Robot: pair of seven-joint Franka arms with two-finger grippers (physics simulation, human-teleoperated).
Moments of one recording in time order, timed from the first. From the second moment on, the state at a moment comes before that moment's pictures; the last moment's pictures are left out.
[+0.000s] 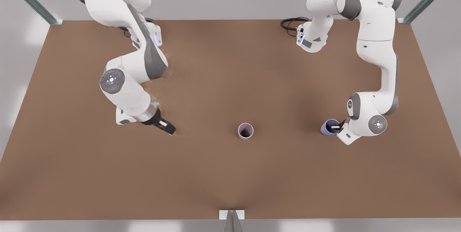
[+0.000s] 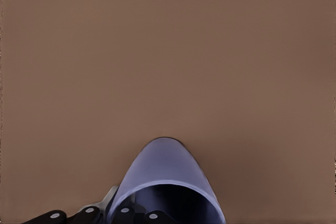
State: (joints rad) left arm -0.05 0.52 0.10 -1.84 -0.03 2.12 0.06; right arm 0.30 0.27 -0.02 -1.48 0.12 1.92 0.83
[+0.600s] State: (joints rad) left arm -0.21 0.58 -0.36 -1.38 -0.05 1.87 -0.26; right arm -0.06 0.19 -0.01 -1.41 0.01 1.70 0.29
